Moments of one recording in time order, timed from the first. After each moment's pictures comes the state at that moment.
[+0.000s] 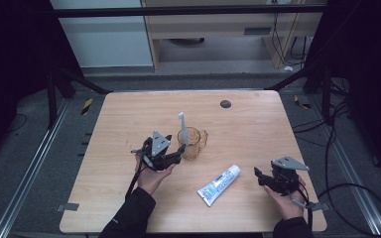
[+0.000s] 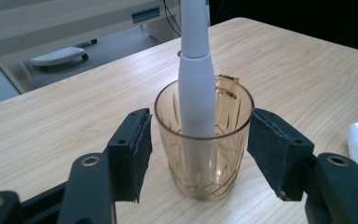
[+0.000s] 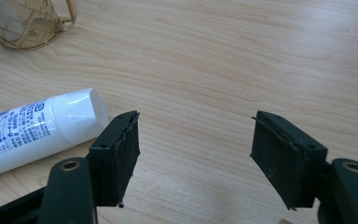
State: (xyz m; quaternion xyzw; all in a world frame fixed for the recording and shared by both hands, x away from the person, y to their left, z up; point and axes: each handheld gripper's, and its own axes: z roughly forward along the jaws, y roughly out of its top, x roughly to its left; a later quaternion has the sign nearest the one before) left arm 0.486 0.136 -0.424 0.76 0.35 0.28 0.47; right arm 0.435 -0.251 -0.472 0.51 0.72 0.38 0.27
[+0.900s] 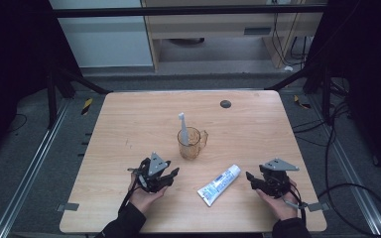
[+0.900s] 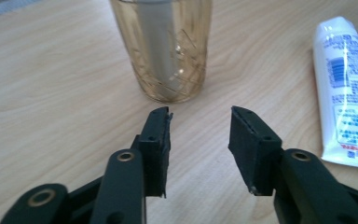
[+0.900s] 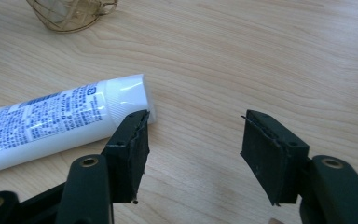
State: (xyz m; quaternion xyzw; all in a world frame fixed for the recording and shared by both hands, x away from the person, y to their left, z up) left arm 0.448 0.142 -0.463 0.82 0.34 0.21 0.41; right arm 0.432 -0.228 -0.476 0.48 0.75 0.38 0.23
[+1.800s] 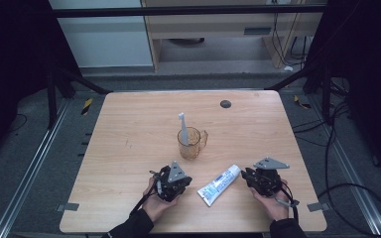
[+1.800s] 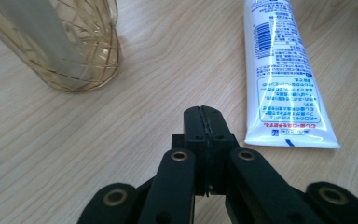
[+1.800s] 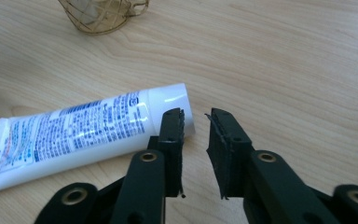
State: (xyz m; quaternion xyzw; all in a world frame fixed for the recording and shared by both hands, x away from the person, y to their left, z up) left arm 0.436 0.109 -0.472 0.86 0.30 0.15 0.39; right arm 0.437 -0.206 -0.472 0.47 0.77 0.38 0.21
